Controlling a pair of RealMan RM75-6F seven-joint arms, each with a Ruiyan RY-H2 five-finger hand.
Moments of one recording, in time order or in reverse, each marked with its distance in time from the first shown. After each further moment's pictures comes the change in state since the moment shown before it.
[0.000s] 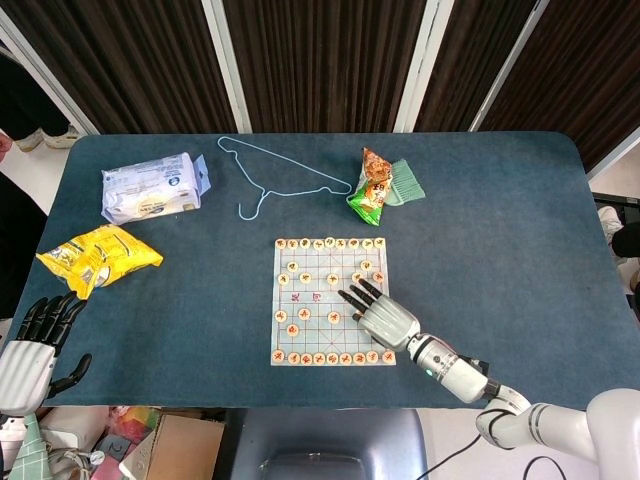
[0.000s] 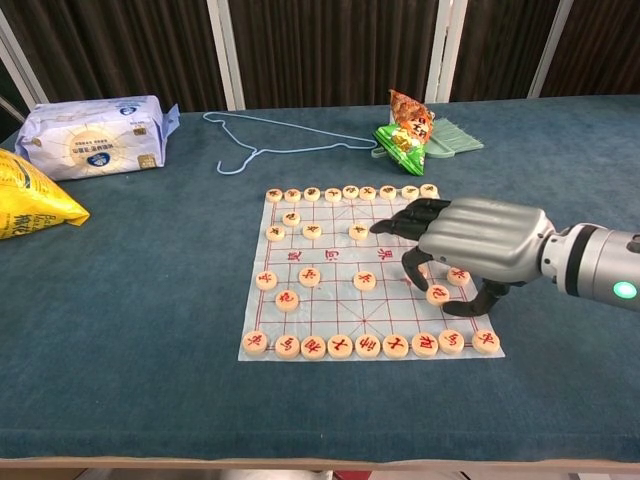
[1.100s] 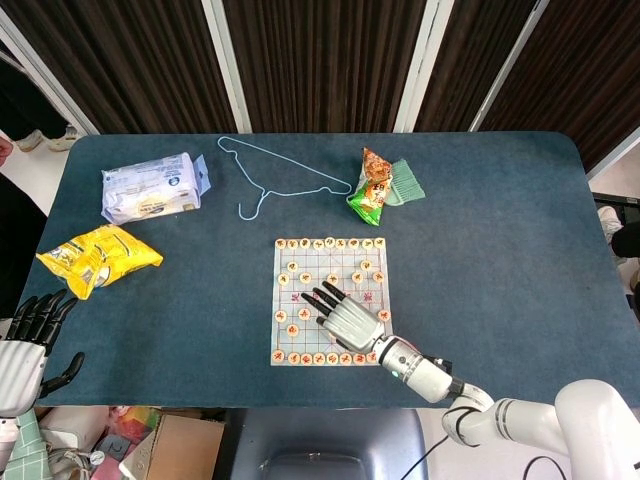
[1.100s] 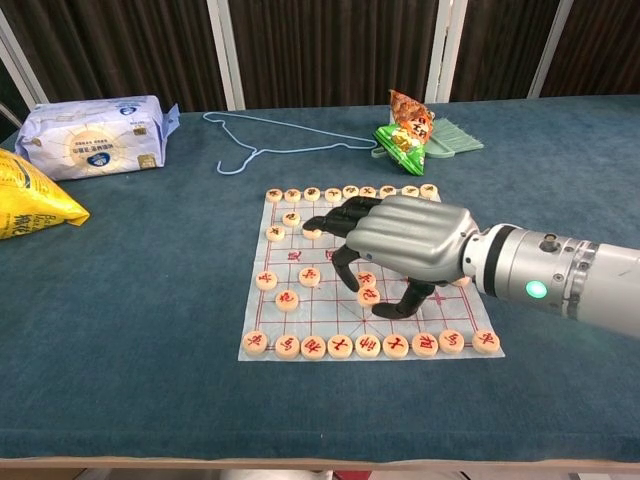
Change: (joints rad) left arm 0.009 0.014 -0.008 -0.001 -0.005 0.021 -0.017; right arm 0.082 -0.105 0.057 -0.028 0.069 -0.037 -0.042
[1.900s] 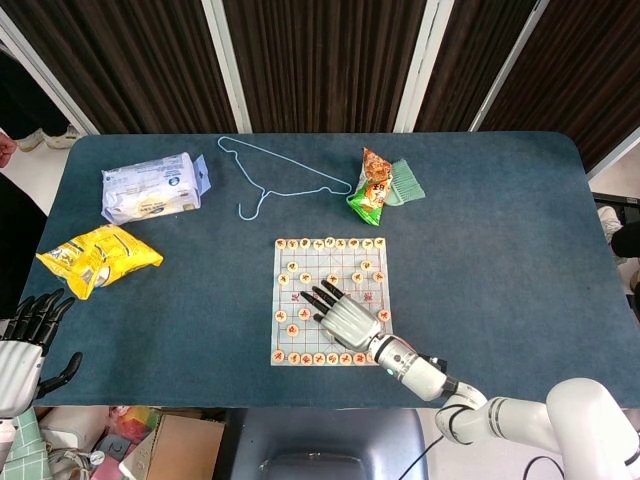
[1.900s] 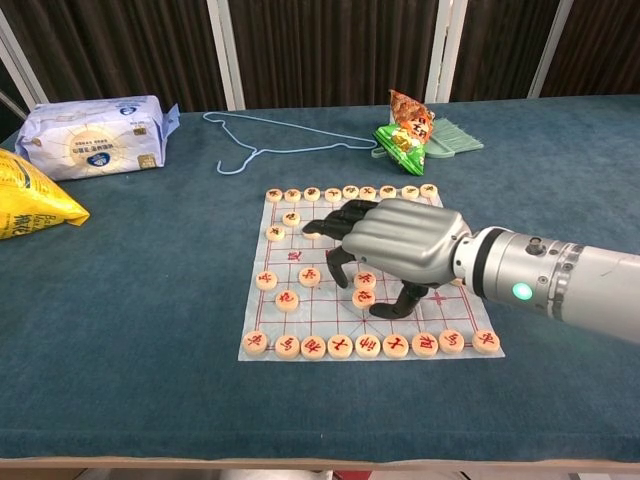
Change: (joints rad) left arm 0.003 0.008 0.000 -0.002 0.000 0.004 -0.019; right arm 0.016 -0.021 0.000 0.015 0.049 -0.010 -0.048
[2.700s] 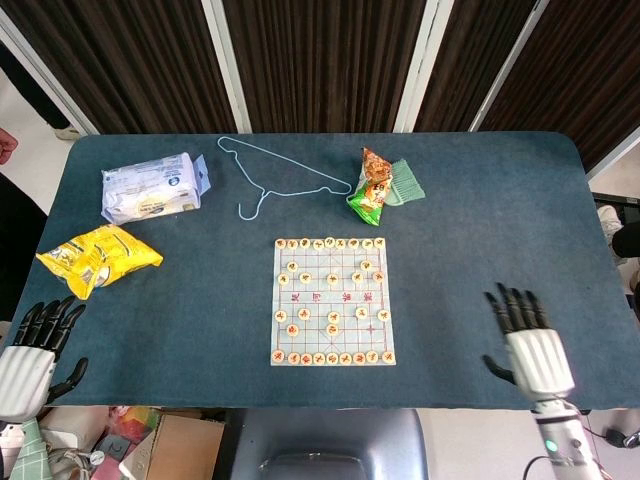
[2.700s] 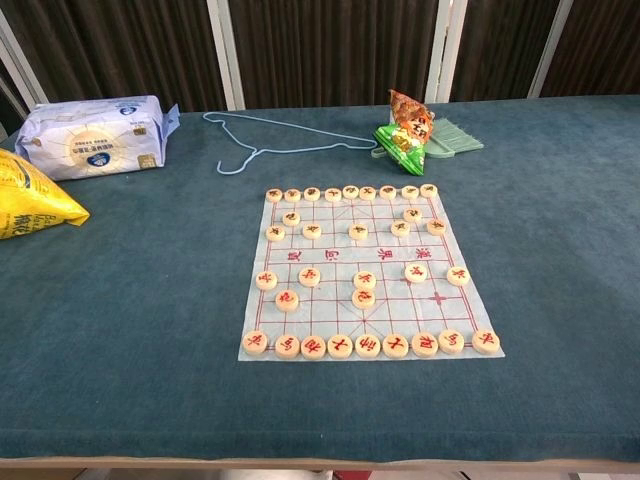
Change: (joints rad) left arm 0.007 -0.013 0.015 -0.037 0.009 -0.021 0.137; right arm -0.640 0.476 -0.189 -0.456 0.055 0.772 0.104
